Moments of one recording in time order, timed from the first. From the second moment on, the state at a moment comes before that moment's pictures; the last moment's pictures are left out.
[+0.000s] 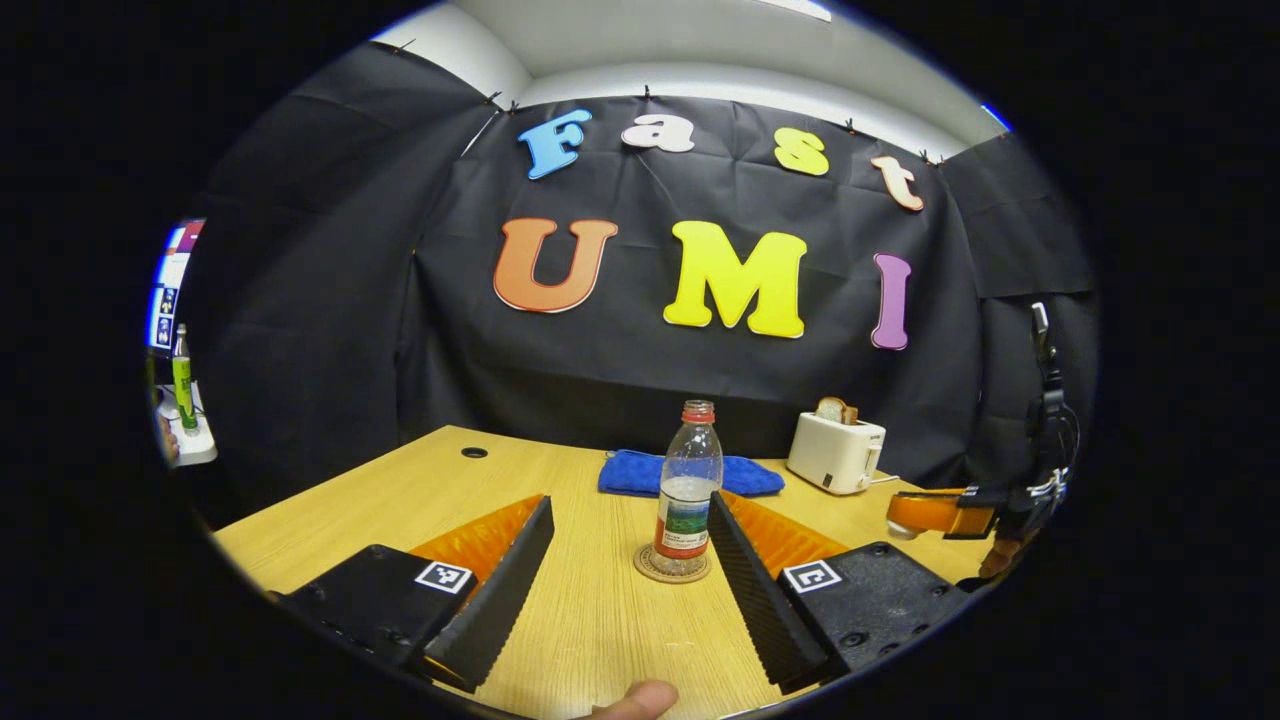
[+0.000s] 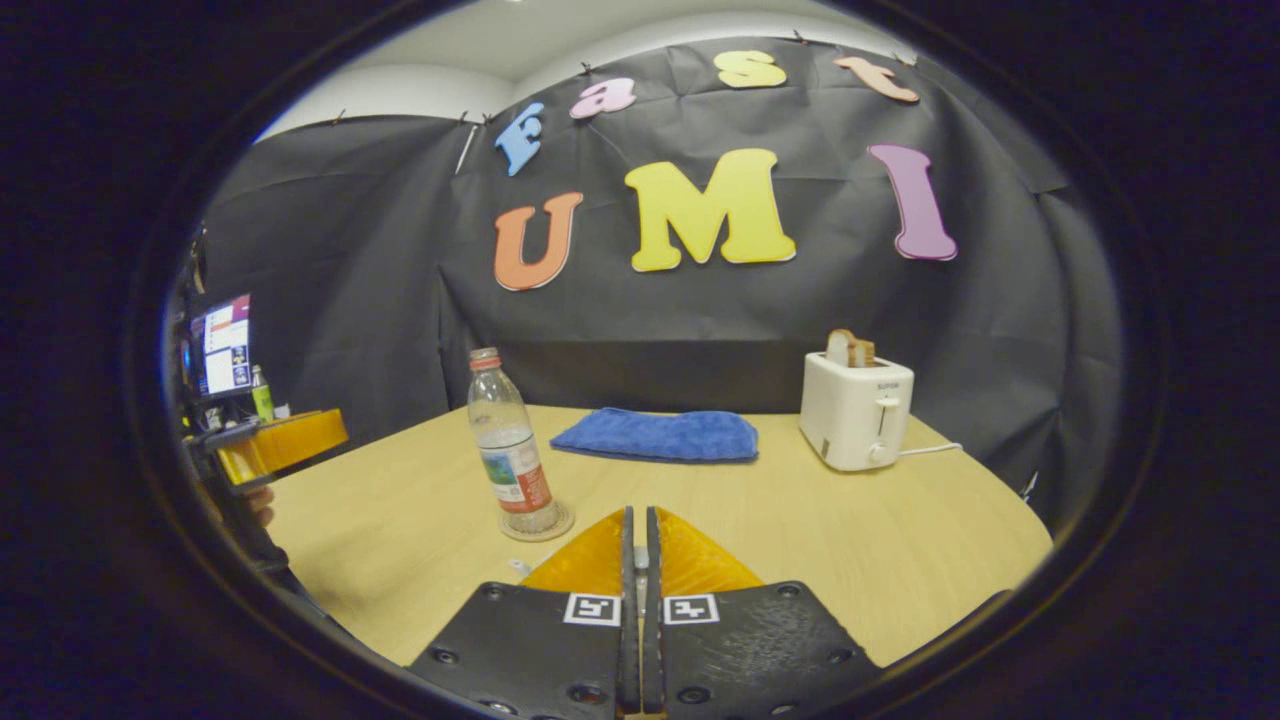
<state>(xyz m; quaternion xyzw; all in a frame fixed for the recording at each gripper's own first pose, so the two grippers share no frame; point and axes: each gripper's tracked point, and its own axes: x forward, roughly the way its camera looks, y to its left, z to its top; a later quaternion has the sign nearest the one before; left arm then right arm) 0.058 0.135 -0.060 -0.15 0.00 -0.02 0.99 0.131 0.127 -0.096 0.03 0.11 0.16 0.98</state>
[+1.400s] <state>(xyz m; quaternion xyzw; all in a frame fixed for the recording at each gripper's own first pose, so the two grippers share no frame) 0.030 0.150 -0.076 -0.14 0.09 -0.02 0.99 0.159 0.190 -0.141 -0.02 0.15 0.17 0.97</state>
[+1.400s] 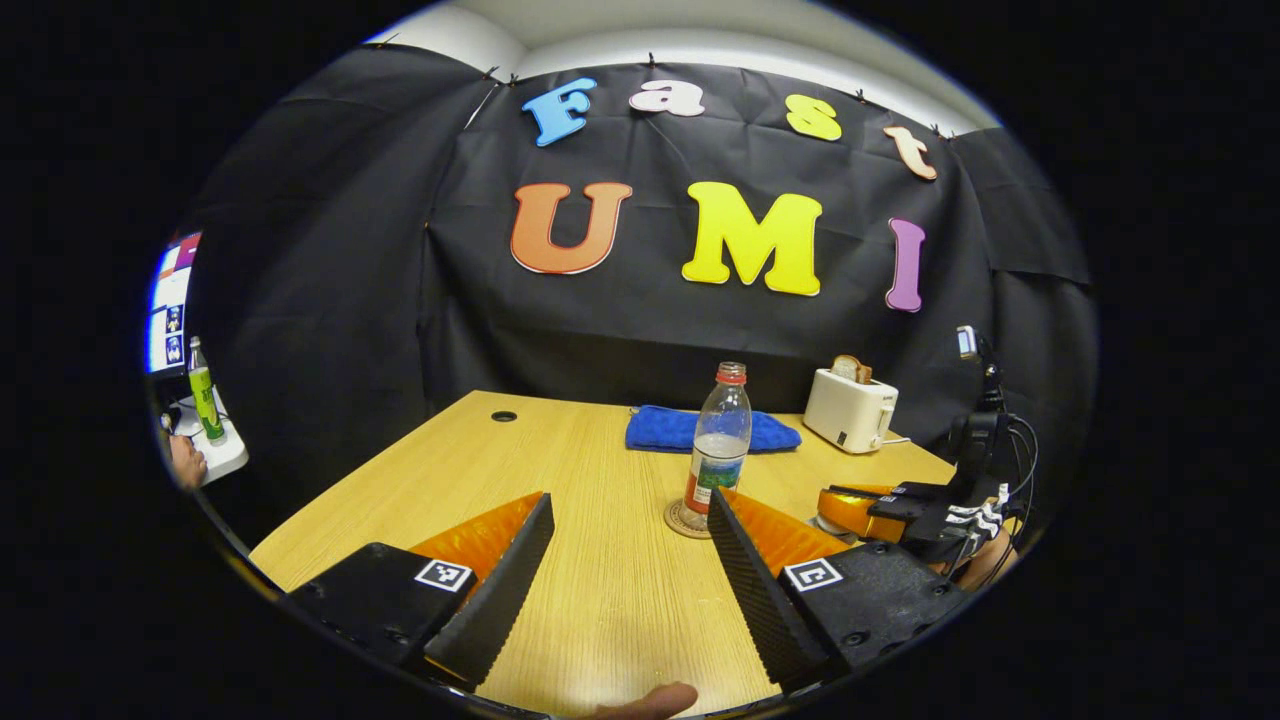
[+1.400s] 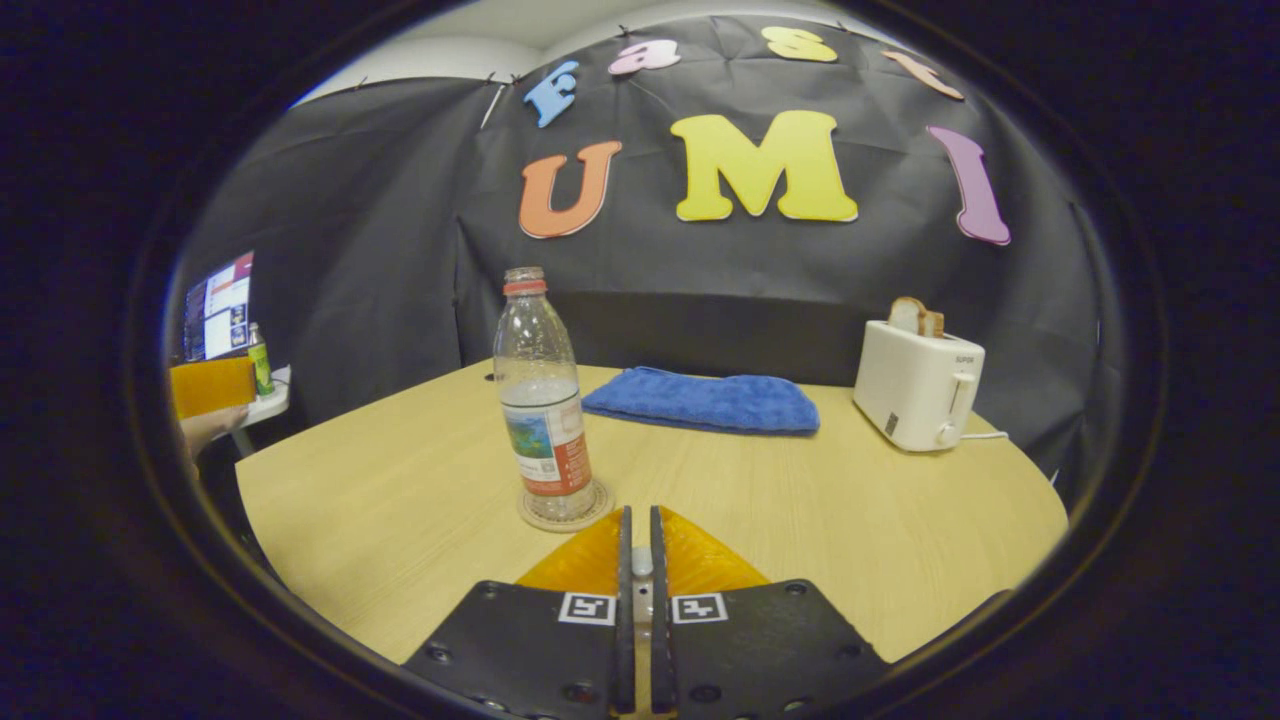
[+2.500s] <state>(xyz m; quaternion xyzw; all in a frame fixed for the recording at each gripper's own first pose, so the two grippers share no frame) 0.008 0.159 -0.033 -0.10 0.04 0.01 0.99 0.039 0.072 0.004 -0.03 0.01 0.05 1.00</state>
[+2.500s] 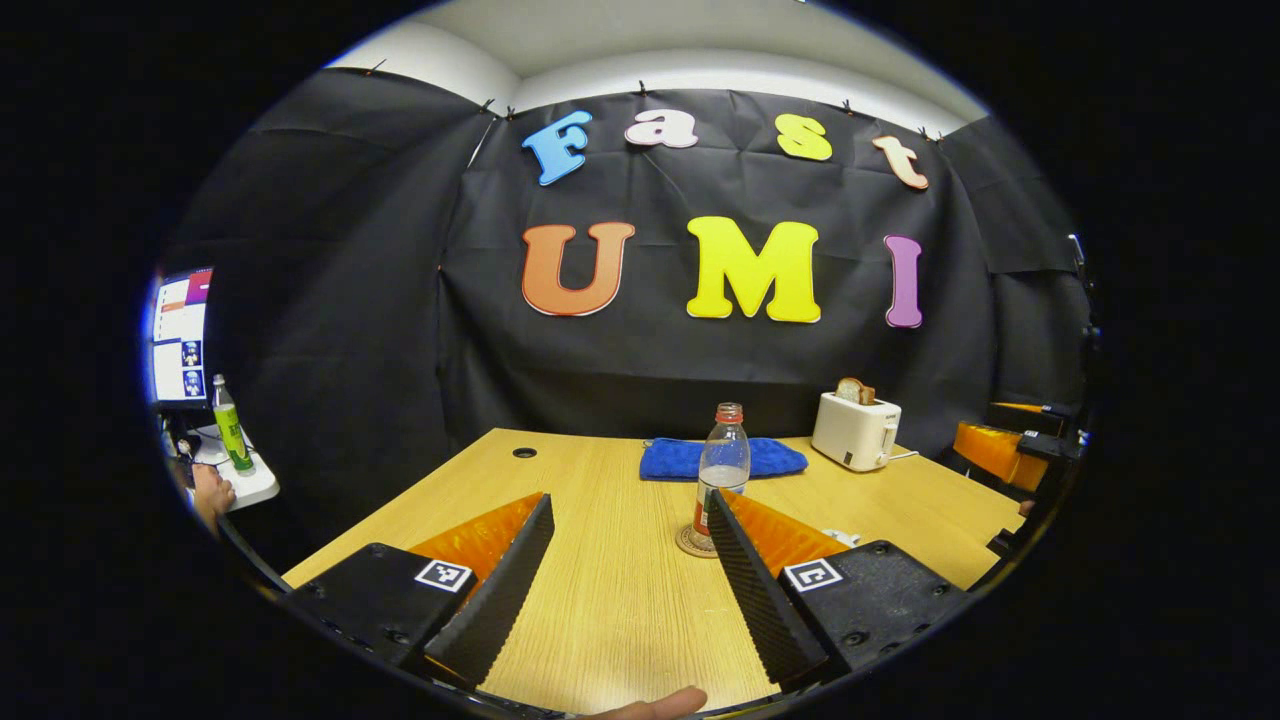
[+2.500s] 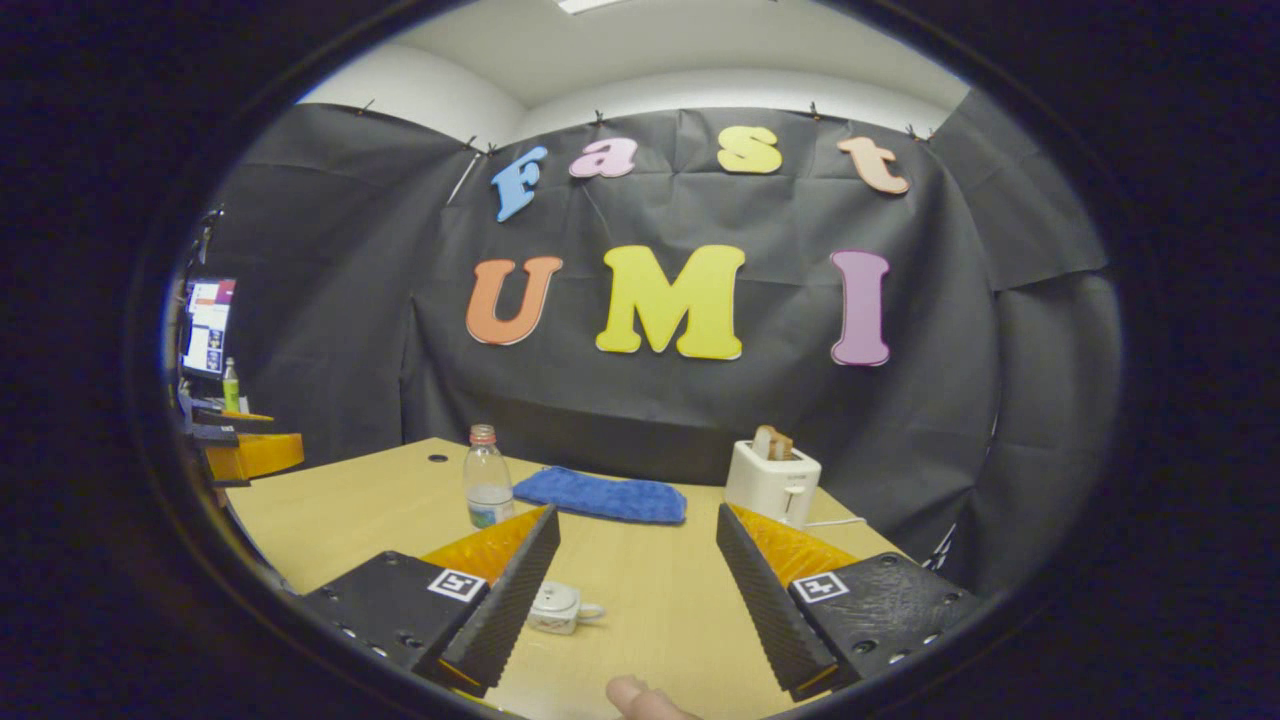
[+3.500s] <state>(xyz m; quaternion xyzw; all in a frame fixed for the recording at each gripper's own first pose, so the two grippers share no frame) -0.012 0.113 -0.025 -0.08 0.03 -0.01 1.00 -0.014 0.028 -0.029 0.00 0.03 0.05 1.00</state>
